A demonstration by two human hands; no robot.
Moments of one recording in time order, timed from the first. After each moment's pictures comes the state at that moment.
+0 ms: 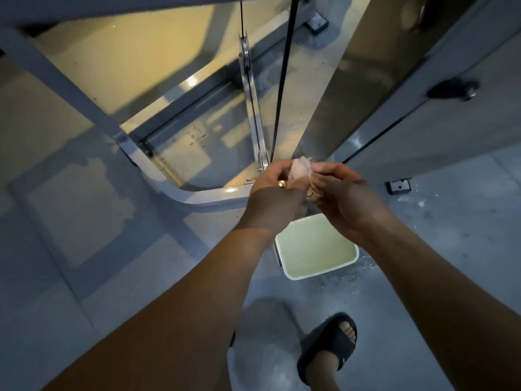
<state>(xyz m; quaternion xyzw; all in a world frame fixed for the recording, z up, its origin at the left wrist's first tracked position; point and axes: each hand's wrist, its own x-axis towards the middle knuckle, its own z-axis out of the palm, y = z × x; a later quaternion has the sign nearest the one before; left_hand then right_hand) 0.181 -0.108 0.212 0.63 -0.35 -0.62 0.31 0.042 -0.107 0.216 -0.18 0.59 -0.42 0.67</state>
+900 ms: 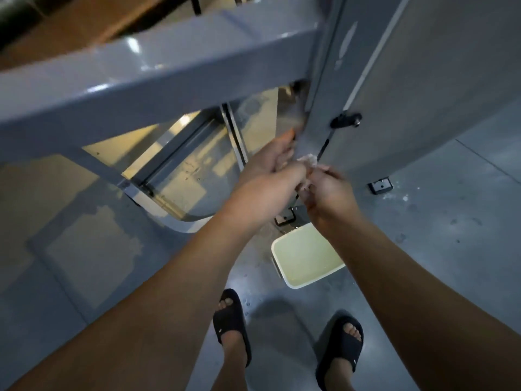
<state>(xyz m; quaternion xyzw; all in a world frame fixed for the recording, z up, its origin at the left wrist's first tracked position) 0.156 -0.128 0.348 0.52 -0.55 -0.61 0.24 0.034 -0.114 0.262 -0.04 0.61 -0.55 0.57</state>
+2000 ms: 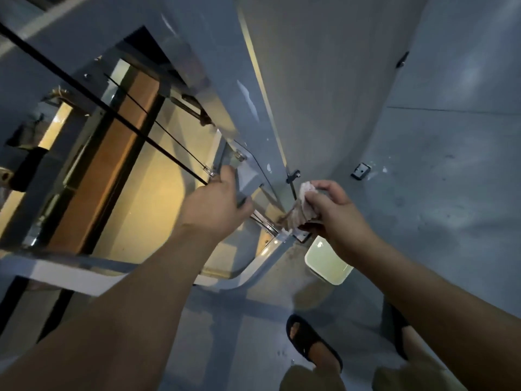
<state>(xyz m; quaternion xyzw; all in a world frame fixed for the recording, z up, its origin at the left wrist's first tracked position) 0.195 -0.184 0.525 0.42 -0.90 -0.03 -0.08 0.040 -0.032 0.467 -0.04 0.57 -0.62 0.53</state>
